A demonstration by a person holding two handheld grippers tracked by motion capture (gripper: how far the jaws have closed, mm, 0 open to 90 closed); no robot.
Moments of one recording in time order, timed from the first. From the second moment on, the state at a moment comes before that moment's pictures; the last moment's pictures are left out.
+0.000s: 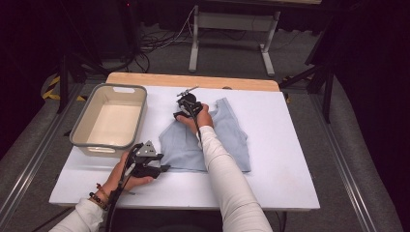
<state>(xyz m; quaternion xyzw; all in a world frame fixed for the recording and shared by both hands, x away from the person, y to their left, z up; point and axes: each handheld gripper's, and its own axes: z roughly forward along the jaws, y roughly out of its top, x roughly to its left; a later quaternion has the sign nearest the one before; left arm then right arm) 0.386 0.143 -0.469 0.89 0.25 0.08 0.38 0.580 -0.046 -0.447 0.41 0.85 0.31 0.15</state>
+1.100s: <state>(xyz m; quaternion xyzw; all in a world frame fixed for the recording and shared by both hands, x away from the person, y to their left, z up) 0.373 0.155 -0.455 0.89 0.22 0.12 0.38 0.569 -0.041 -0.416 0.38 0.84 0.36 0.15</state>
